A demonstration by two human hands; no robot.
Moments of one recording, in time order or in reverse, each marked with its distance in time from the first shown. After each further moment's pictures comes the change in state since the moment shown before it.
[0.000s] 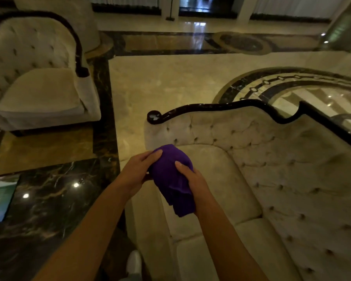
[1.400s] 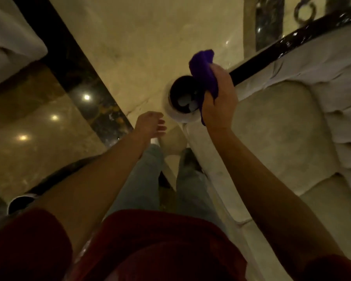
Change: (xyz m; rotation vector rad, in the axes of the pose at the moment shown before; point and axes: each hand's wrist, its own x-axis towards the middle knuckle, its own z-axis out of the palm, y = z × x) left_hand 0.659 -0.034 -0.208 0.227 0.132 -0.878; right_hand 0.662 -0.013 0.099 -0.741 0.578 -0.406
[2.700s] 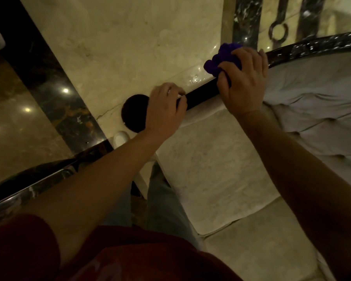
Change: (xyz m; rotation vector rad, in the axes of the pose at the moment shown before) left_hand 0.005 0.048 0.172 0.806 0.265 1.167; right_hand 0.154 0.100 -0.132 -0.809 0.026 -0.577
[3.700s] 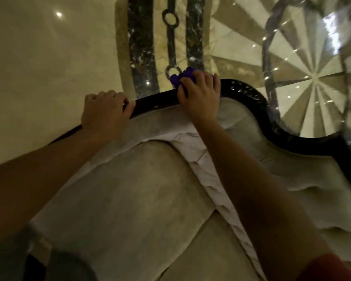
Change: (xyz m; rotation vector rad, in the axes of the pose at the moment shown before) left_hand 0.175 0.201 0.135 0.369 -0.145 0.157; right_hand 0.047 0.297 -0.072 -0.325 -0.156 0.222
